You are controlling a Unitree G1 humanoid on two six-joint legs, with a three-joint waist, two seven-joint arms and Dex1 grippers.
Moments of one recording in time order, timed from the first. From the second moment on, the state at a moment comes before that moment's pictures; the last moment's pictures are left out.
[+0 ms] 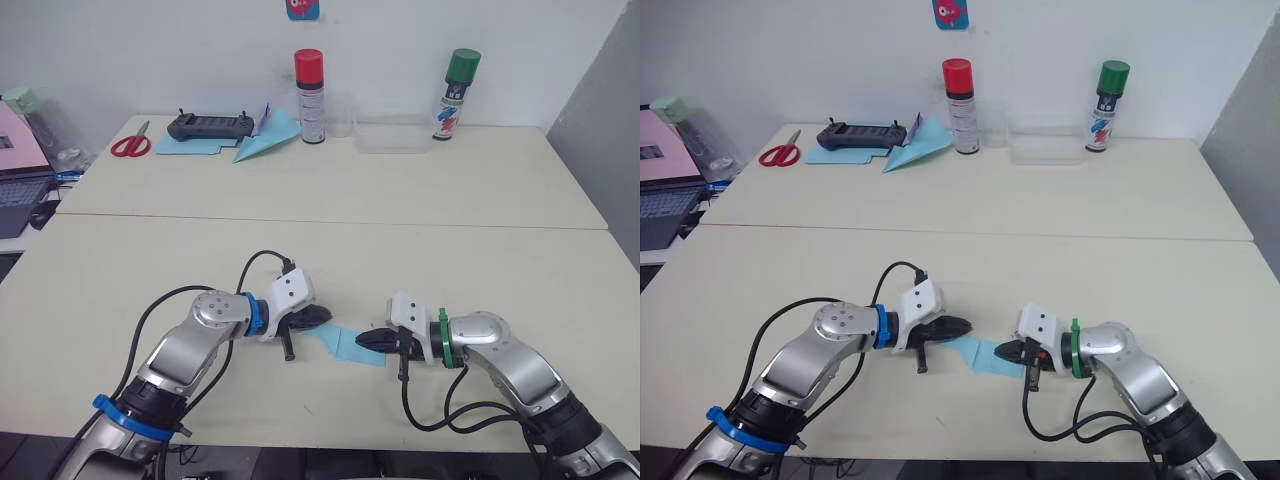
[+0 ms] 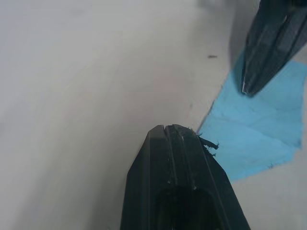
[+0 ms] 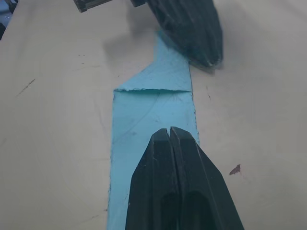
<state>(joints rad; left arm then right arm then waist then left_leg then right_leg) -0.34 0.59 -0.29 -0.16 -0.22 0.49 -0.94 -0.25 -0.55 0.39 -0.20 0.20 0.41 0.95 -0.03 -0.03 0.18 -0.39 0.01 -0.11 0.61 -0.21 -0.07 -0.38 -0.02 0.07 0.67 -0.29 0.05</state>
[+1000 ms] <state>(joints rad) -0.18 0.72 -0.16 -0.15 -0.23 0.43 -0.93 -0.25 -0.54 0.40 -0.18 0.19 0.38 0.96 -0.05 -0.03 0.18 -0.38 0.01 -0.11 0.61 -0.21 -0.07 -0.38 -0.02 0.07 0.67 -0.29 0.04</state>
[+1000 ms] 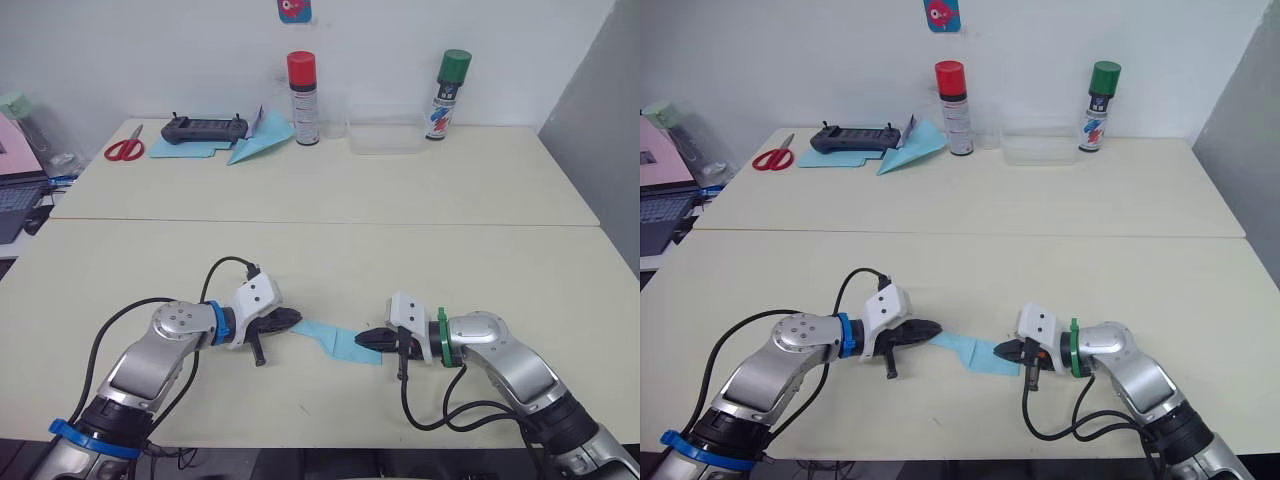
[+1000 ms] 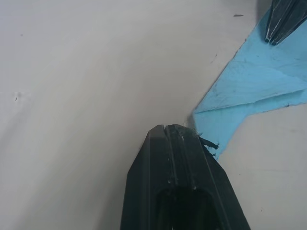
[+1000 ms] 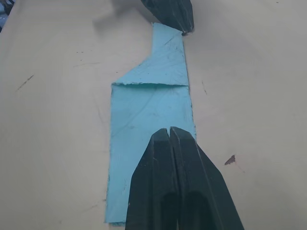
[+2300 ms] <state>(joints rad) 0.12 0.84 0.11 -0.56 -0.44 0.31 -1.04 -0.11 -0.67 0.27 -0.39 0.35 0.36 1.04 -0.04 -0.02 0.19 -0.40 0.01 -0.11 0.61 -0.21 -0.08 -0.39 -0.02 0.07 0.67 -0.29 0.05</state>
